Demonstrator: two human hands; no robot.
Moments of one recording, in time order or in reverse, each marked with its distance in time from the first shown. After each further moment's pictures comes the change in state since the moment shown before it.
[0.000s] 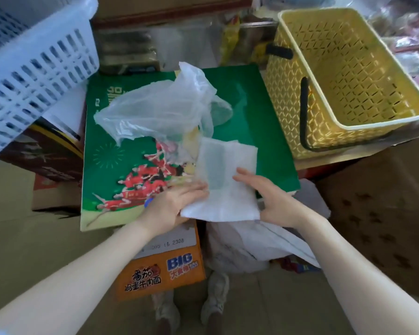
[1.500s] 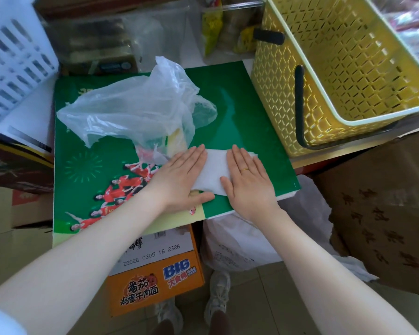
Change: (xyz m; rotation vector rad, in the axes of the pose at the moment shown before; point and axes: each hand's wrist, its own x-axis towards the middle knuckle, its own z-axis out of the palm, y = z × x) left_hand 0.084 -0.003 -0.008 0.555 -0.393 -0.122; right_hand 0.059 0.003 0.034 -0.617 0.381 0.237
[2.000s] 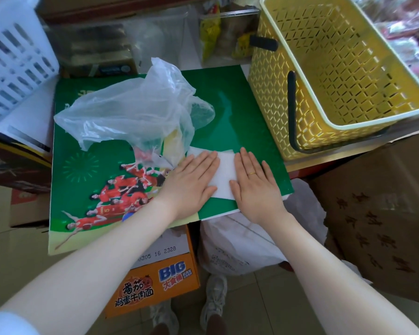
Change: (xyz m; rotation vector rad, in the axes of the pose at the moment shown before) left_hand 0.009 0.031 0.006 0.024 0.141 0.001; right_hand -0.010 0.024 -0.002 -0.069 0.034 0.002
